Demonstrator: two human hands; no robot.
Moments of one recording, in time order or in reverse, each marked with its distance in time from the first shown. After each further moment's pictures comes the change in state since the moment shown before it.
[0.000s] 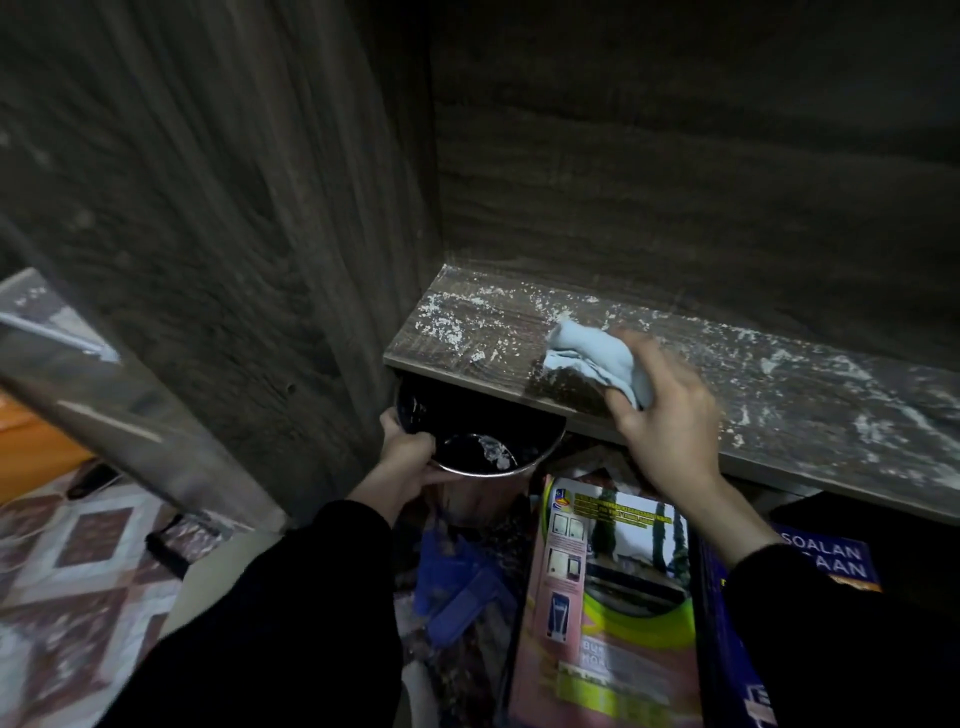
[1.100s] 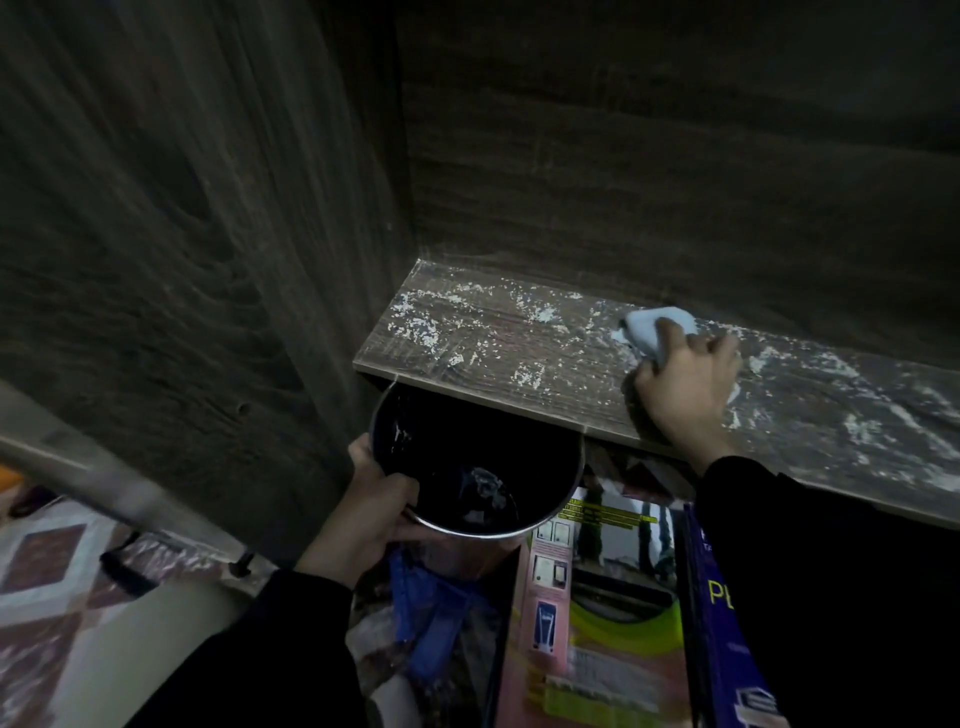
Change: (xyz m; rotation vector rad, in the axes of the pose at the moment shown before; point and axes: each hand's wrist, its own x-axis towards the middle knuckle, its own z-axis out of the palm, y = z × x) left_hand -0.055 0.009 -0.013 0.043 -0.149 -0.025; right_hand 0.053 0.079 0.036 -0.446 -0.185 0.393
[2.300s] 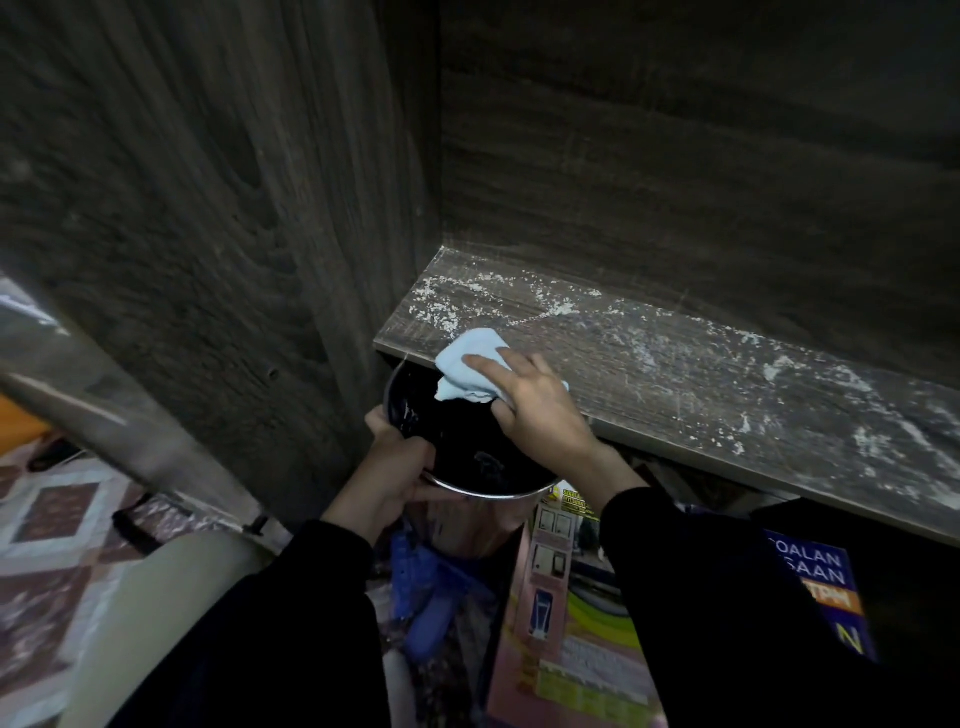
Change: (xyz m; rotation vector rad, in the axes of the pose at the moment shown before) left_hand 0.005 0.008 0.007 -0.052 0.033 0.015; right_hand -0.071 -0.109 0.006 0.265 -0.362 -0.703
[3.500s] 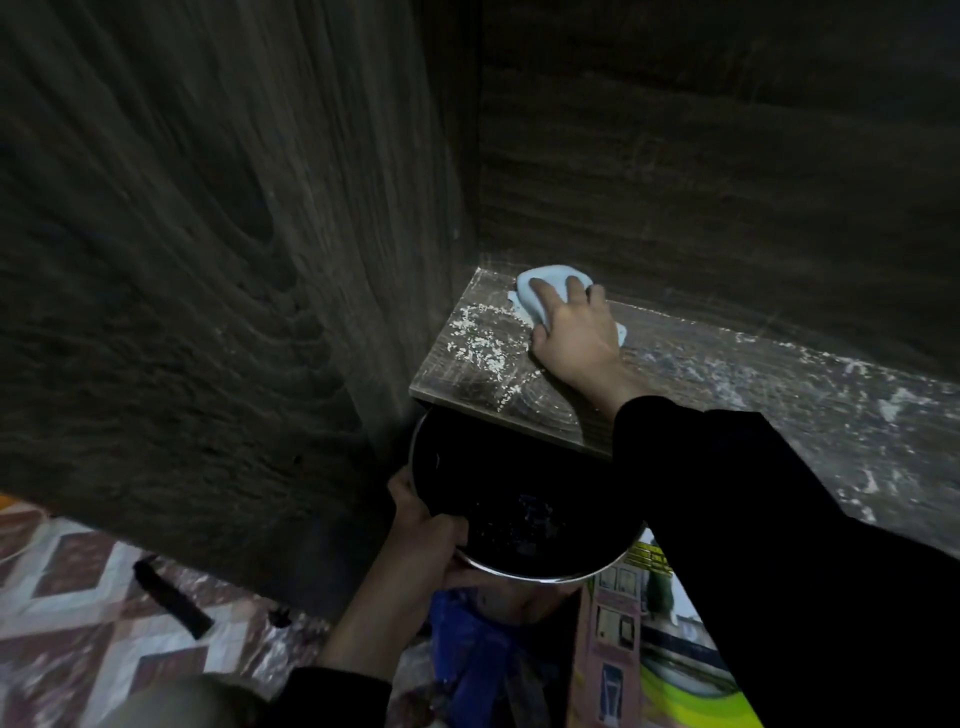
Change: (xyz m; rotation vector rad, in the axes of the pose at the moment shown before) left_hand 0.018 0.000 -0.024 -0.066 -0.061 -0.075; right_hand 0.139 0.038 0.004 -0.222 0.107 0.288
